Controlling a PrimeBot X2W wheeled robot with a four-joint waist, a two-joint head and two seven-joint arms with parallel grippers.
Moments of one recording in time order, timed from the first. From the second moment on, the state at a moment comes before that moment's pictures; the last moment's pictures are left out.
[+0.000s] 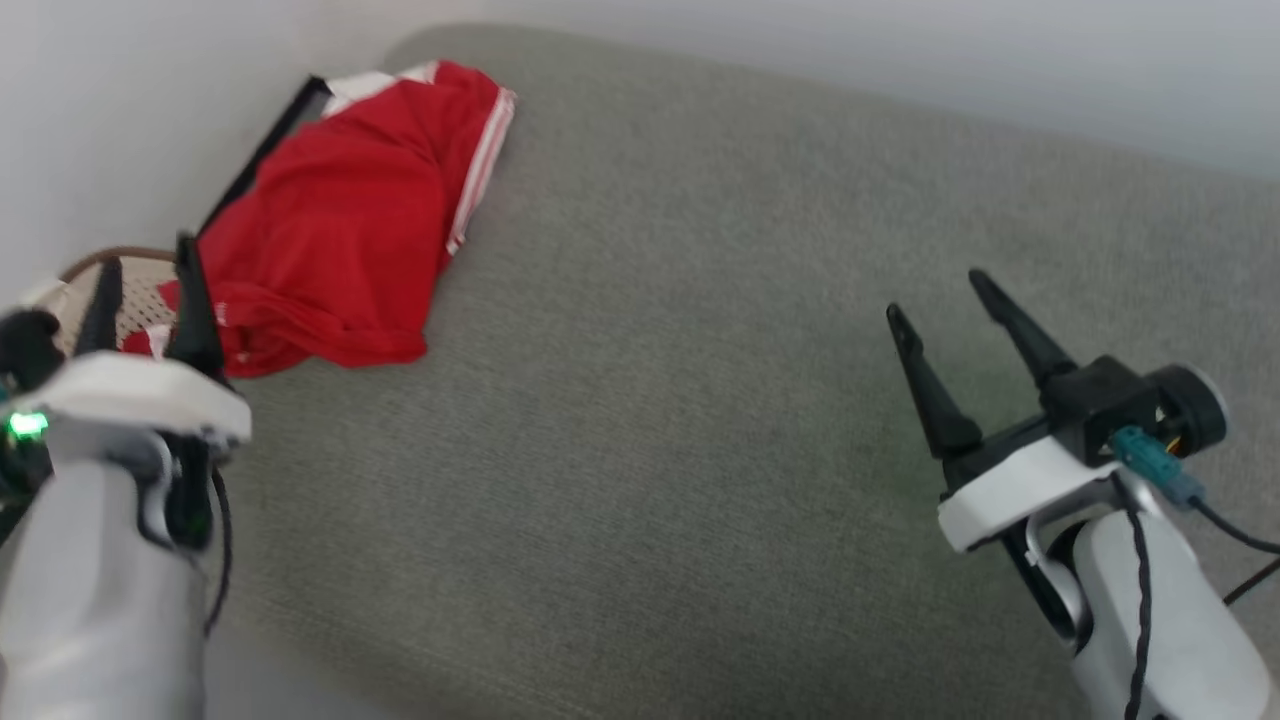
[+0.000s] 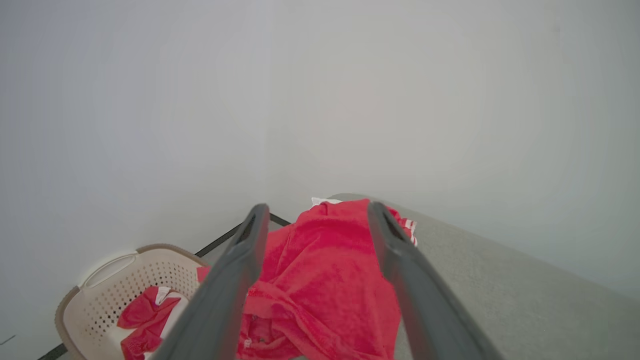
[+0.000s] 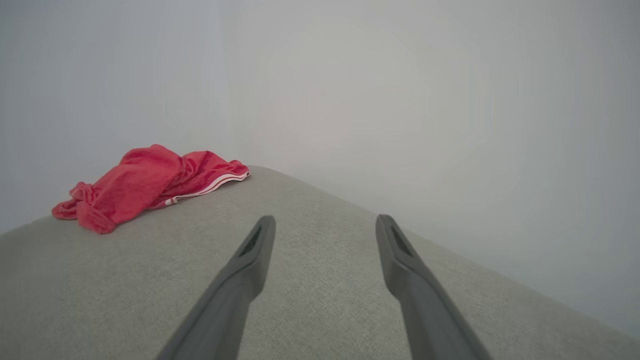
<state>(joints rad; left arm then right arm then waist) -0.56 0.27 0.08 0.67 -0.44 -0.12 -0.26 -0.35 -0.22 0.23 0.27 0.16 0.13 -0.22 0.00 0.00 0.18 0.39</state>
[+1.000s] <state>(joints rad) -1.10 0.43 0.00 1.28 -0.57 -0.11 0.25 -0.44 -0.29 0.22 -0.05 0.09 0.13 -0.04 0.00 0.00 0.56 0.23</state>
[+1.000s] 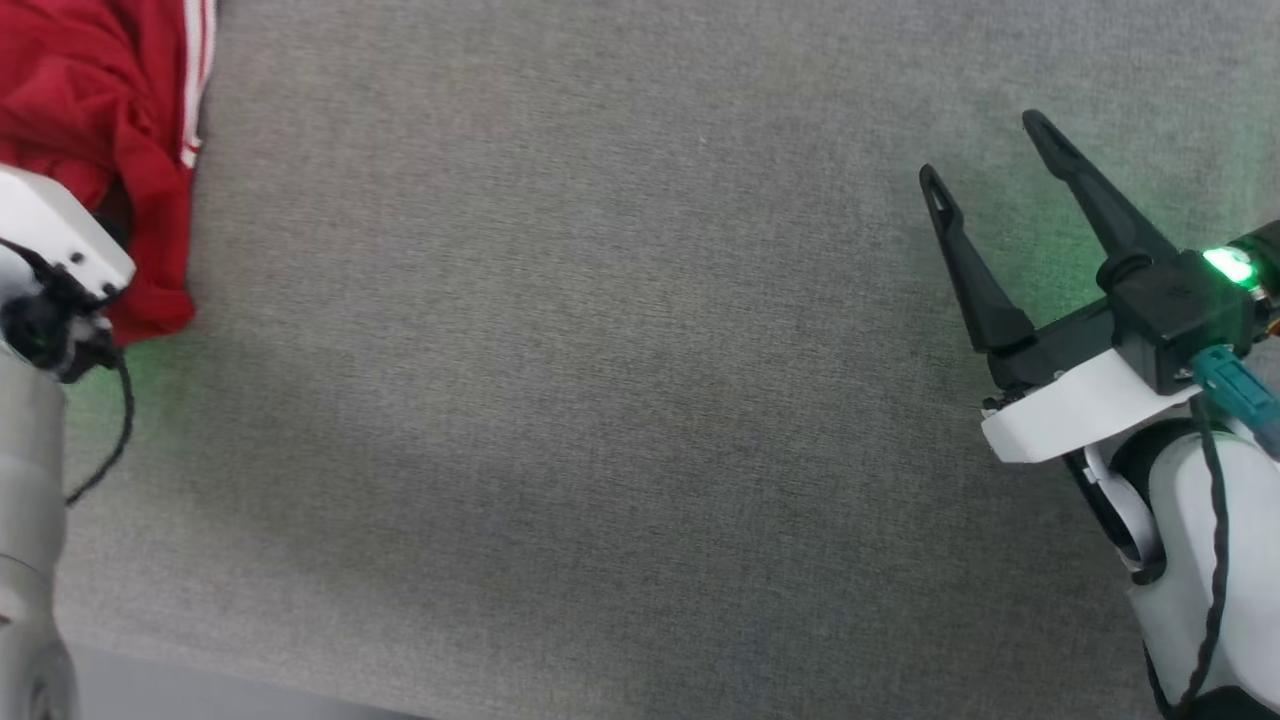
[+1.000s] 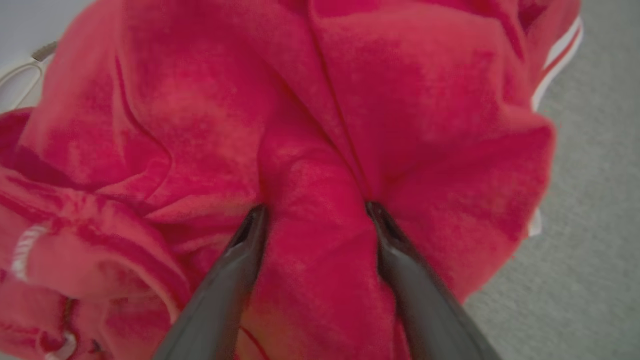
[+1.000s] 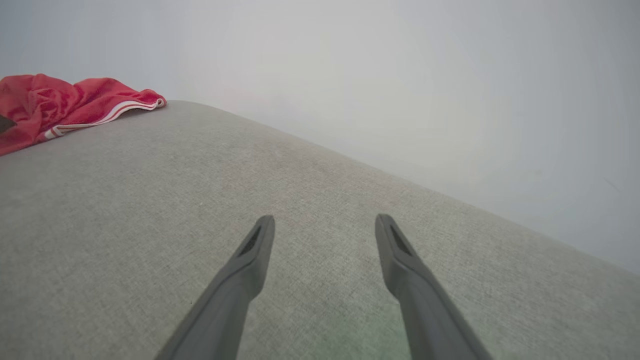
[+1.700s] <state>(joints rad) -1.13 0.45 -0.04 1.25 -0.58 -0.11 0.29 -0.44 -0.29 0.19 -0.12 0.08 0.13 0.00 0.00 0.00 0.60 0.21</state>
